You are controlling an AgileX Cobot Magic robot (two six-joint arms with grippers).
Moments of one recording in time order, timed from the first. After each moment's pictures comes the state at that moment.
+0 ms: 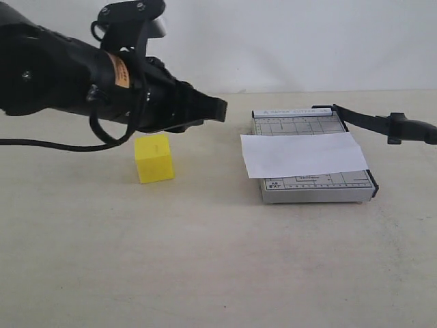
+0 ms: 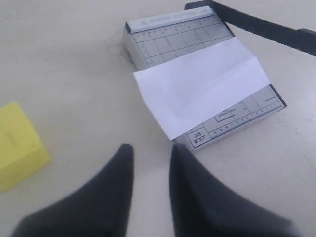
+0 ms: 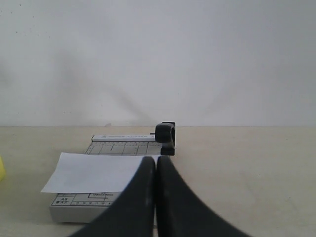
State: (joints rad) left arm -0.68 1.57 -1.06 0.14 0.27 -0.40; right arm 0.11 0.02 0.00 0.17 0.06 -0.12
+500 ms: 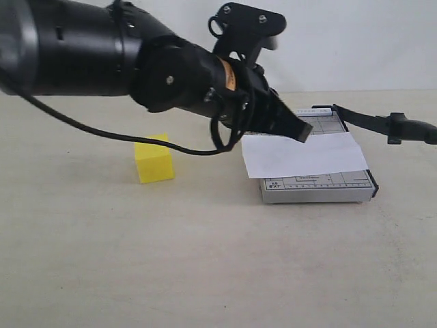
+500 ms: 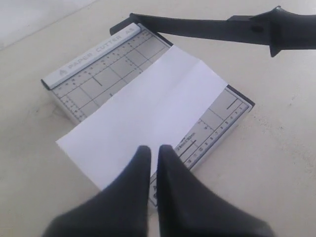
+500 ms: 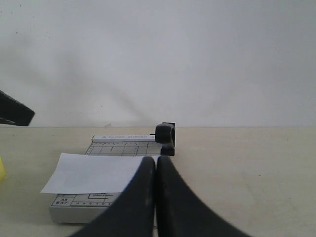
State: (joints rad) left arm -0.81 1.86 -1.37 0.16 0.26 -0.17; right arm 0.11 0.02 0.00 0.17 0.06 -0.12
